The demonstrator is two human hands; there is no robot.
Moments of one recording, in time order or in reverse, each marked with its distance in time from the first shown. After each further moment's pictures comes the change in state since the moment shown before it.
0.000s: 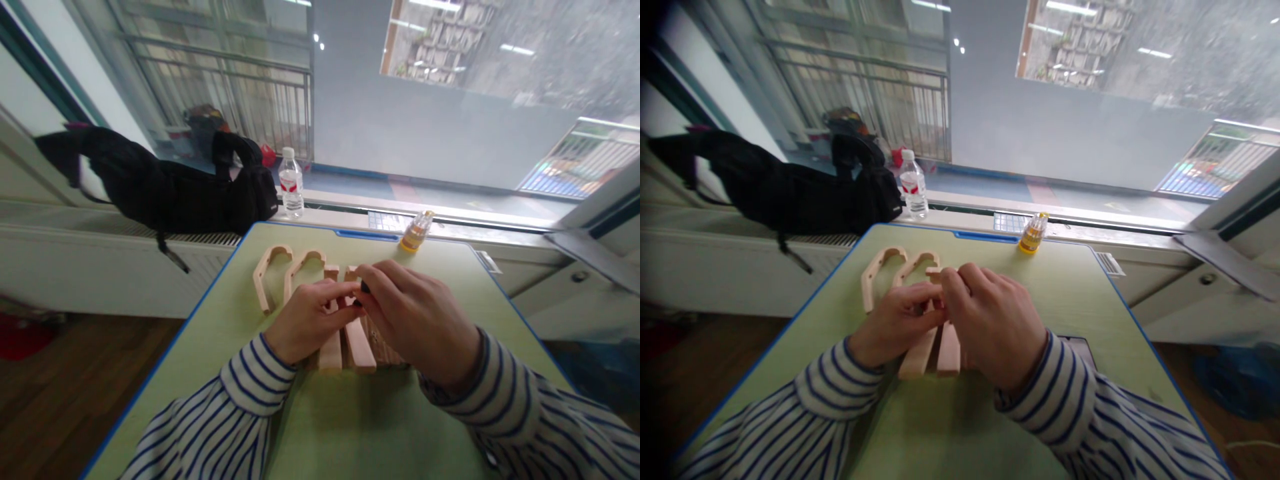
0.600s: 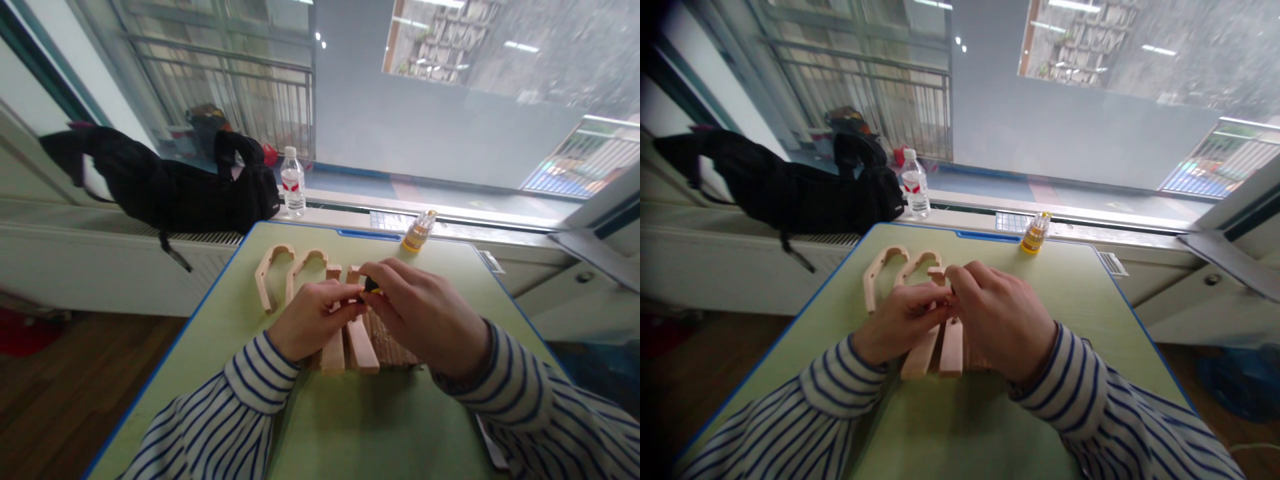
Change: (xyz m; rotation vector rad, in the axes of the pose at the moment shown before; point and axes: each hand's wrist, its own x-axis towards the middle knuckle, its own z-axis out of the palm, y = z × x) left_hand 0.002 -0.001 -0.003 0.010 -0.041 0.030; right_hand 0.002 0.009 -0.001 0.113 -0.064 -0.009
